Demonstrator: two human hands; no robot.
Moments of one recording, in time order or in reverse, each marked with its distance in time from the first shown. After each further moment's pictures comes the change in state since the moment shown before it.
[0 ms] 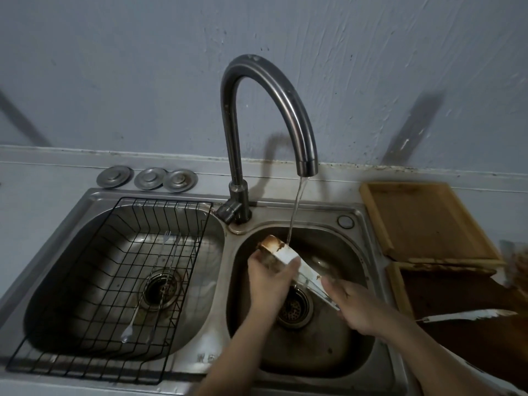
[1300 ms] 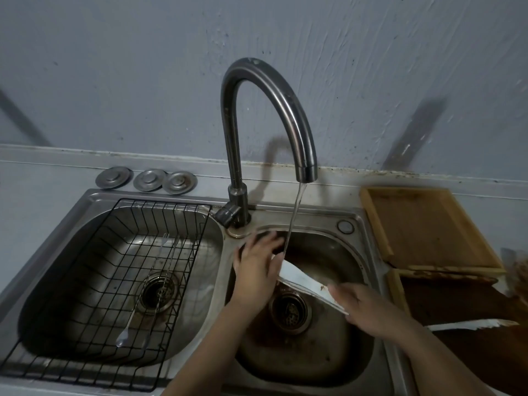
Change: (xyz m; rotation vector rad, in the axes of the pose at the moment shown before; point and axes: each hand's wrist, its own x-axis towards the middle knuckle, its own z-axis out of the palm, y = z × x) left_hand 0.022 0.010 -0.022 0.616 -0.052 0.686; right_hand 0.005 0.015 -0.015 -0.060 0.002 -0.049
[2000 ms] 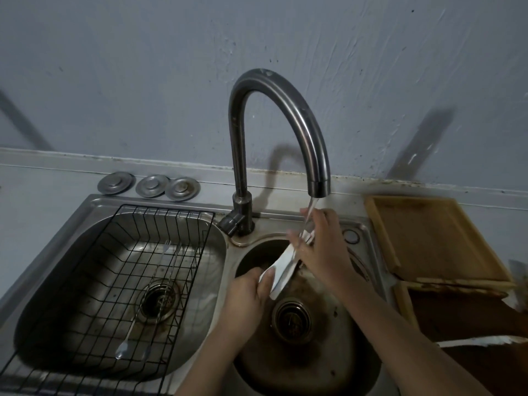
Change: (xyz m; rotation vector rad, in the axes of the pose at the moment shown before) left_hand -0.022 -0.004 -0.028 -0.154 -0.091 -0.116; right_hand 0.077 -0.083 0.003 -0.115 0.745 -0.537
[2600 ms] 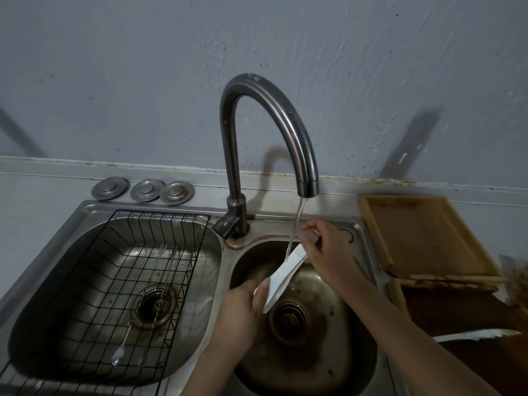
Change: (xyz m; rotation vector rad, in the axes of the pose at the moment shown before) left_hand -0.014 -0.003 0.003 0.032 0.033 -0.004; right_hand -0.008 0.012 -0.012 0.176 -0.070 0.054
